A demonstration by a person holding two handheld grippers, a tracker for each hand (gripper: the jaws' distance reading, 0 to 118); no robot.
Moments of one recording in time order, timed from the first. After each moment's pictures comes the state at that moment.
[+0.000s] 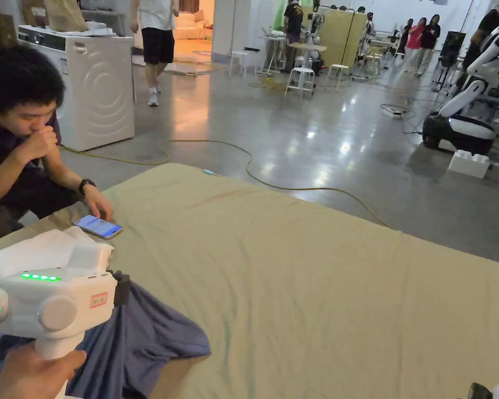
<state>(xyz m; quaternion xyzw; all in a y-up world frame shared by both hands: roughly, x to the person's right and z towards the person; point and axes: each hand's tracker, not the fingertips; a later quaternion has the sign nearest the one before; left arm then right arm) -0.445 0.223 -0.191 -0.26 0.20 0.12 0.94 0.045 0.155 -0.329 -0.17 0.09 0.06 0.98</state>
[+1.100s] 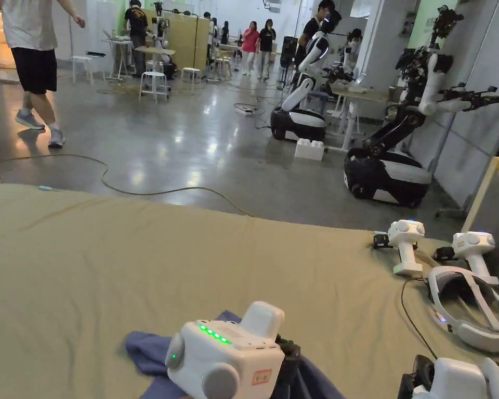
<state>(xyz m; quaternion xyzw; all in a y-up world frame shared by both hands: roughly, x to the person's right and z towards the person) -0.057 0.163 -0.338 -0.31 -0.26 0.03 0.91 0.210 0.184 -0.280 -0.13 -0.02 0.03 0.99</state>
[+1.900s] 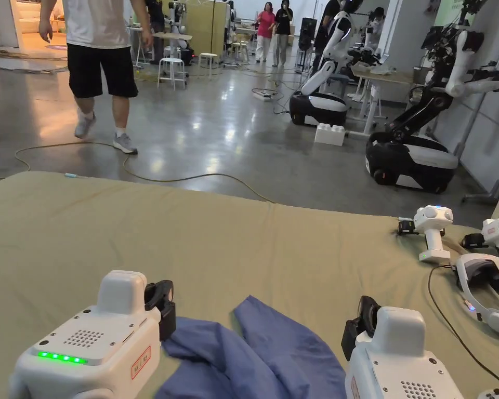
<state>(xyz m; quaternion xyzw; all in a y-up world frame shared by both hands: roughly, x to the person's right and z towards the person) -0.212 0.201 -0.238 -0.14 0.01 0.08 0.99 0.102 0.206 -0.284 -0.06 0.07 0.01 1.00</state>
